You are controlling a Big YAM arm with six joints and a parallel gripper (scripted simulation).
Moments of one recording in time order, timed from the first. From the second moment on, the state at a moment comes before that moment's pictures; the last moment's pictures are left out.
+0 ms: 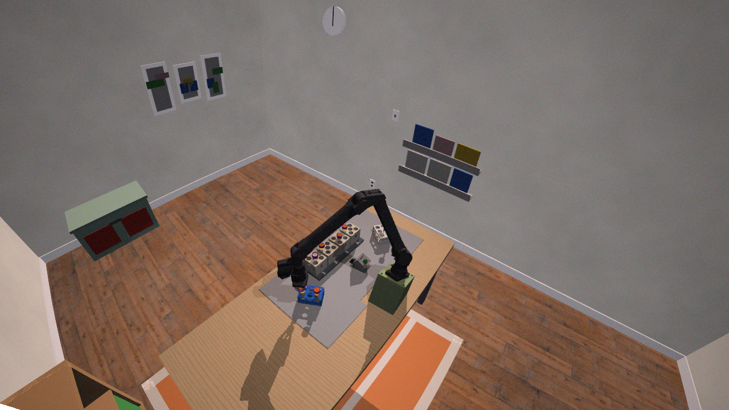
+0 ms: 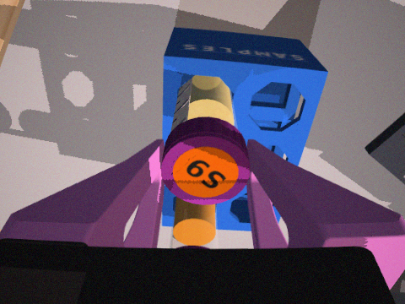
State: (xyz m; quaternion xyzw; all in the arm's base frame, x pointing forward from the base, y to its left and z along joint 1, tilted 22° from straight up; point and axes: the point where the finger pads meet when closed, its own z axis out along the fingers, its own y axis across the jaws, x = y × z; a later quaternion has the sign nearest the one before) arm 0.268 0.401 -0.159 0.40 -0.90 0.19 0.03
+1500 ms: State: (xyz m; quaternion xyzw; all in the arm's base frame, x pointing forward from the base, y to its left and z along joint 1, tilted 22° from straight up) arm 0.271 0.408 -0.131 0.39 -0.90 0.19 0.03
